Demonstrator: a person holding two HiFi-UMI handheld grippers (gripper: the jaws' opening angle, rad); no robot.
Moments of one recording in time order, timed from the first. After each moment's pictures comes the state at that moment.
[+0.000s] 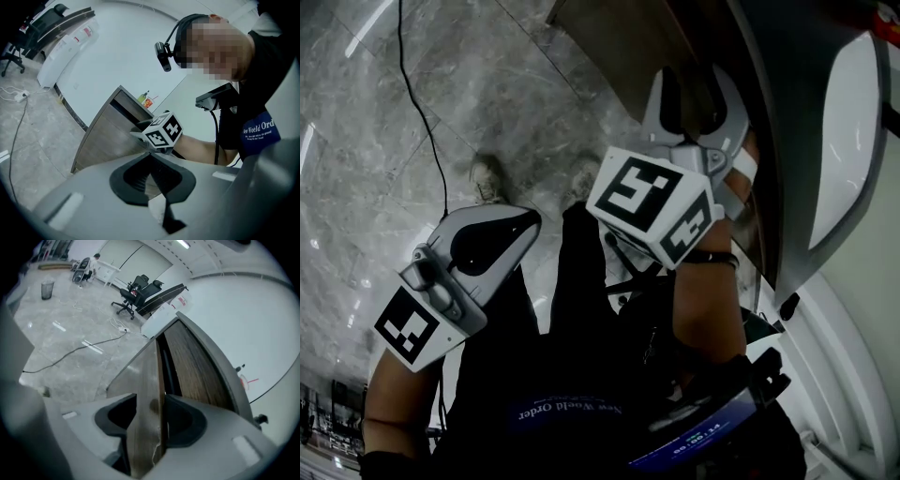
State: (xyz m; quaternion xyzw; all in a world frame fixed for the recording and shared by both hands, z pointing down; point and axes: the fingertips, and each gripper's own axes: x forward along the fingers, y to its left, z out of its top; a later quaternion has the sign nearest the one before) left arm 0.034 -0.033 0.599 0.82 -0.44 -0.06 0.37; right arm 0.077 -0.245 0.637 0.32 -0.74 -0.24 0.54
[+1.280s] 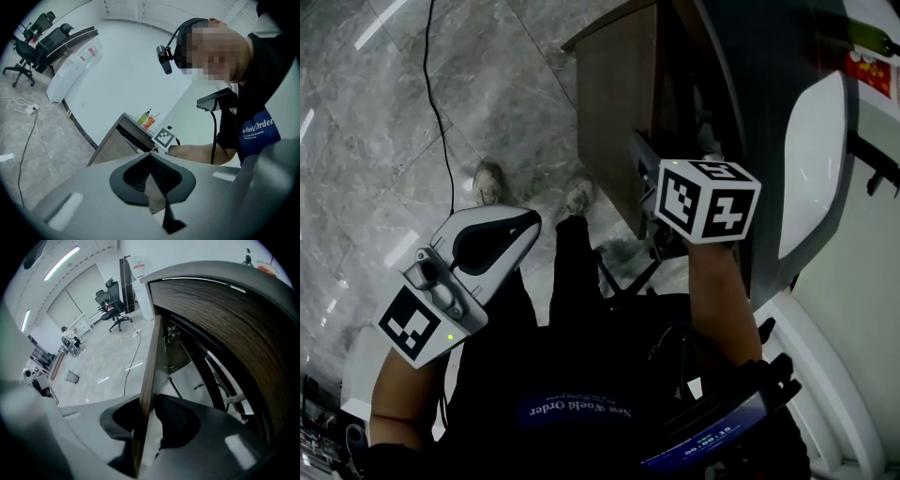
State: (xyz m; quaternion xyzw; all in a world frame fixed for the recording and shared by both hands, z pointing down) left arm -0.011 -0.022 0.540 0.80 -0.50 -0.11 0.32; right arm 0.076 -0.175 0.663 0.21 -0.78 0.27 0.53
